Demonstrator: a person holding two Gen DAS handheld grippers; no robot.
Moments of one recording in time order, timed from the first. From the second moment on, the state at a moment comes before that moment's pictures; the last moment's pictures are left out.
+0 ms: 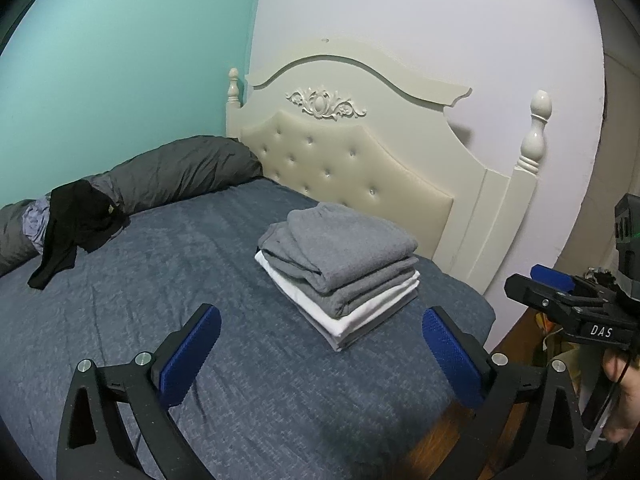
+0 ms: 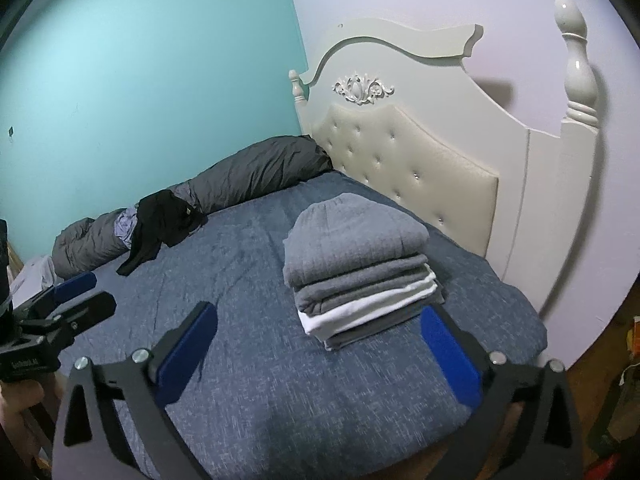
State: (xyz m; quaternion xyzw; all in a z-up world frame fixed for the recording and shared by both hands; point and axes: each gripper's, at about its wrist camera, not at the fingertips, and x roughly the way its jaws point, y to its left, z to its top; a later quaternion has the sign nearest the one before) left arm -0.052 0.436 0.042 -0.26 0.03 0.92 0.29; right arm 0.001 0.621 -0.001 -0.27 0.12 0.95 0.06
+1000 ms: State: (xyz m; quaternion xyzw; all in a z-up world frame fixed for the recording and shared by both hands) left arm -0.010 0.407 0.036 -0.26 0.02 0.92 0.28; right arm 0.057 0.586 0.003 -0.25 0.12 0.96 0.07
